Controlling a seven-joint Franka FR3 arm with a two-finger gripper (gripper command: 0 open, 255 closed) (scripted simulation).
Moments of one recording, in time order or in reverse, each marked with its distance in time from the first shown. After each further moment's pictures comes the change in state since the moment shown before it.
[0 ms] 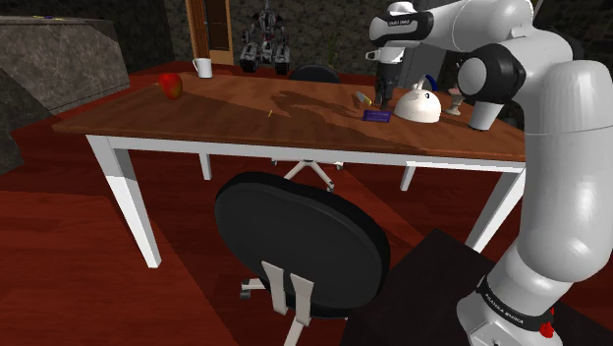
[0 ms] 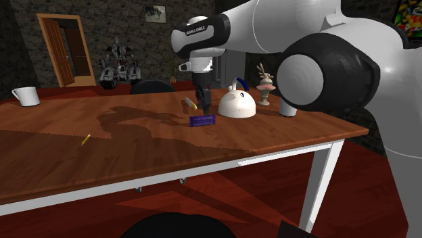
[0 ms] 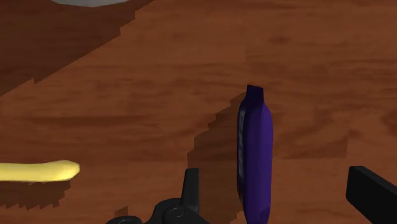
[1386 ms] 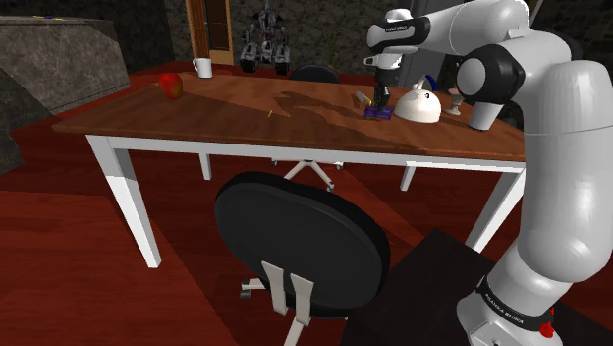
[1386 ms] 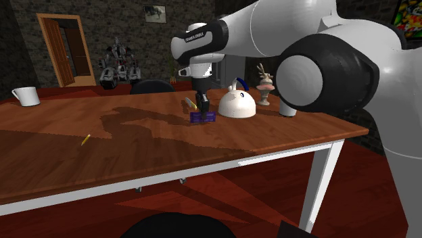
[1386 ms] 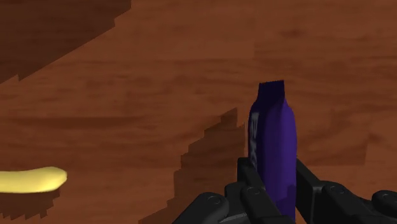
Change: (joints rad) arm 0.005 0.004 0.003 -0.043 0.001 0.047 -0.004
